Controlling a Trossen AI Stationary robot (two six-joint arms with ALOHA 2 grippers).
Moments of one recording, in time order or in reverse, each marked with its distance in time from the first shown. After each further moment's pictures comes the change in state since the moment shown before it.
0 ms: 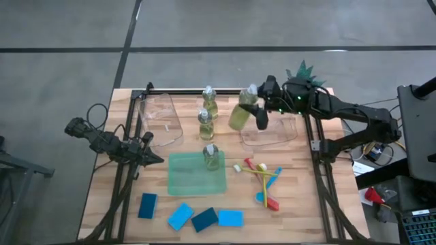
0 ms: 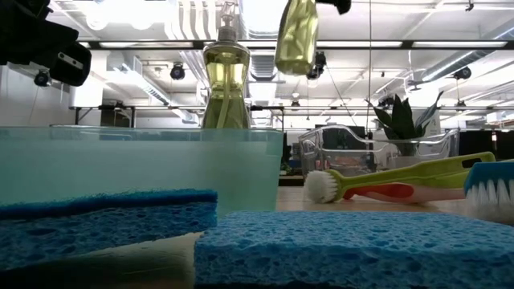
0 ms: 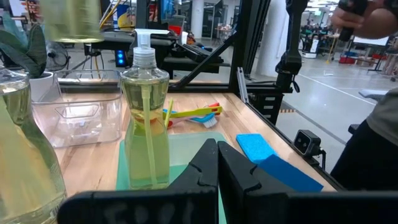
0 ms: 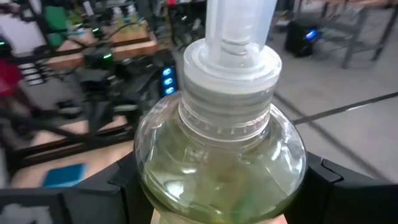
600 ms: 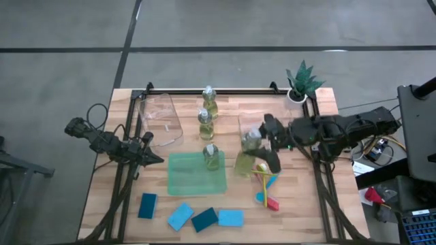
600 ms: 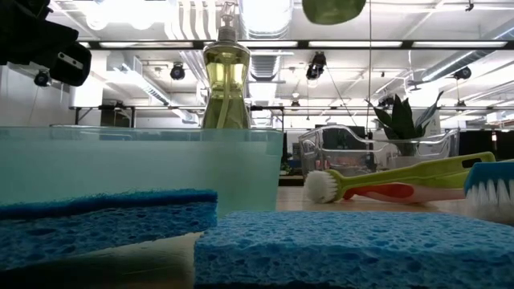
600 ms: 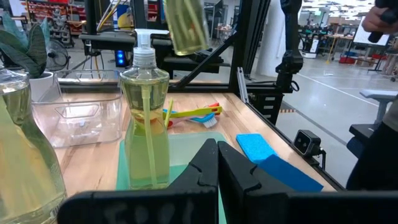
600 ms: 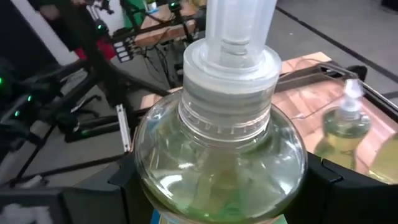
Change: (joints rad) left arm 0.000 0.000 0.000 0.000 0.000 0.000; right arm 0.453 0.007 0.007 -0.077 0.150 0.242
